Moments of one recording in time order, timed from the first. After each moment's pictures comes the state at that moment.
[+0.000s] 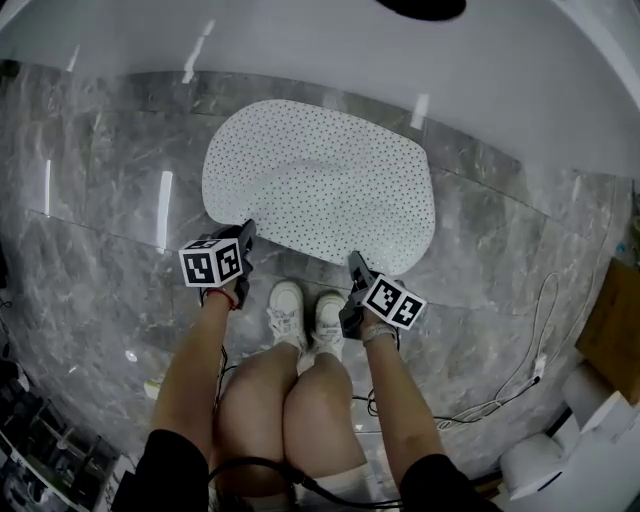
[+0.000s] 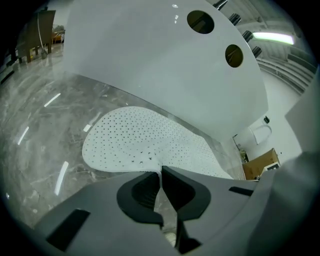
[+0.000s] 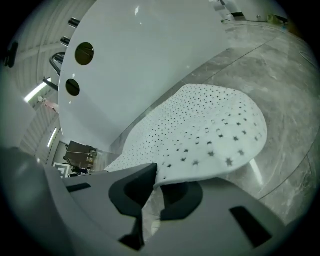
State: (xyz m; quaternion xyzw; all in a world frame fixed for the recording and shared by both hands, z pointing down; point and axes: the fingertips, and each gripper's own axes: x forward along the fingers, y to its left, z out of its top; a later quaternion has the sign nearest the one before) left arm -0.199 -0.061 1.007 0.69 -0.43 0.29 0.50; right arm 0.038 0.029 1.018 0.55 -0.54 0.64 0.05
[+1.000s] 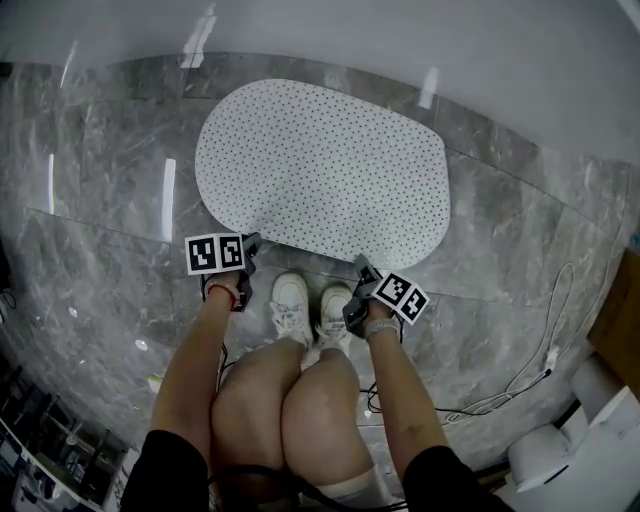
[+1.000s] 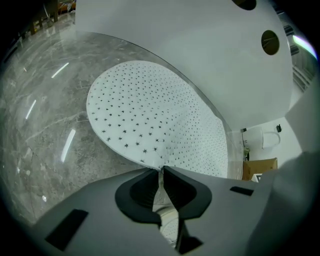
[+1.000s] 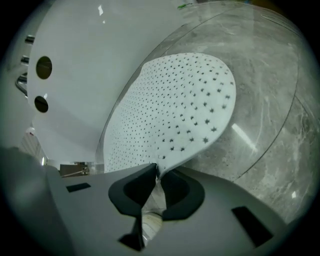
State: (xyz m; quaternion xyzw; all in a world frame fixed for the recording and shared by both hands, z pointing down) left arm -0.203 0.011 1.085 0.59 -0.38 0.35 0.62; right arm 0.047 0.094 1.103 0.56 -0.41 0.72 0.02
